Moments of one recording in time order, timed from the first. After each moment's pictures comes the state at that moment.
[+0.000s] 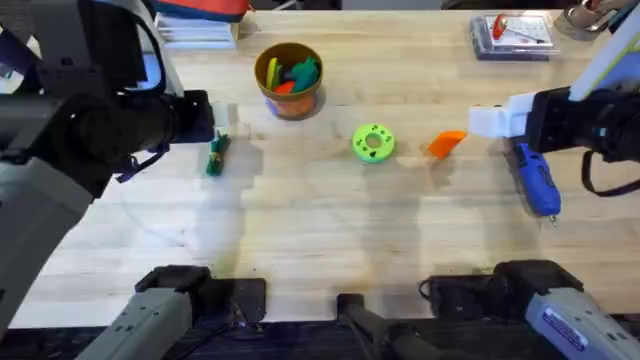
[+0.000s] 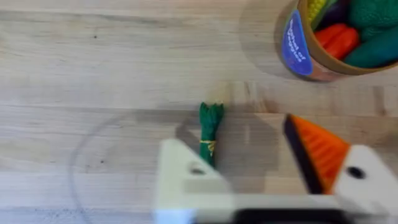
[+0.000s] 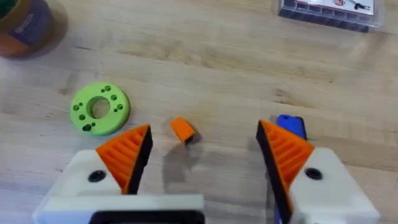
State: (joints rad) left arm -0.01 0.99 0.79 -0.67 0.01 -0.07; right arm 0.00 0.80 0.88 -0.84 -0.03 -0.12
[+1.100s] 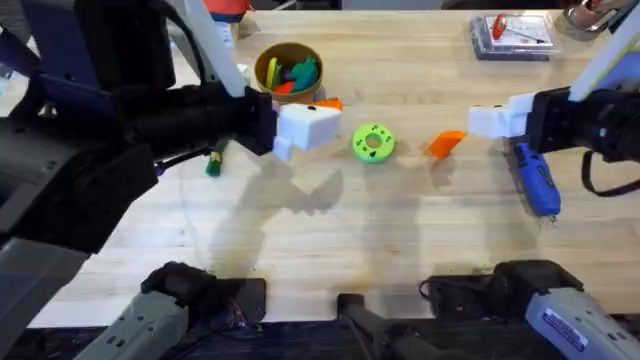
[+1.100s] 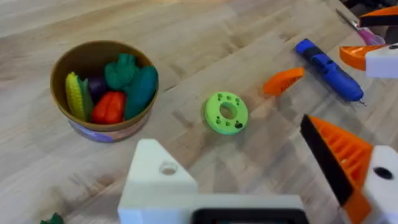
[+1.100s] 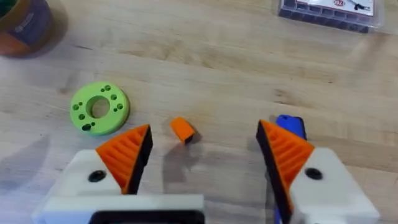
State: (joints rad) left arm -0.31 0.86 0.79 -0.49 0.49 -0.06; right arm 0.00 0.80 0.88 -0.84 -0.03 -0.12
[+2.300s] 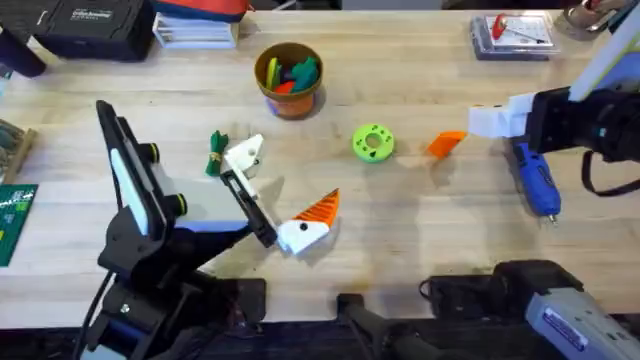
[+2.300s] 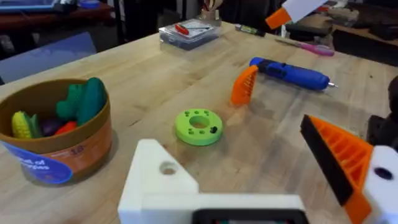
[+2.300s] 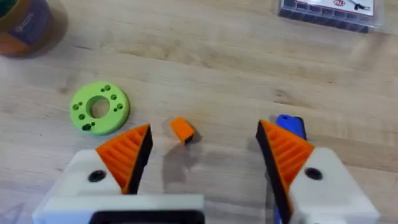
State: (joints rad) left arm -0.37 0.01 0.01 -0.06 0.60 -0.05; right arm 0.00 0.80 0.88 -0.84 -0.03 -0.12
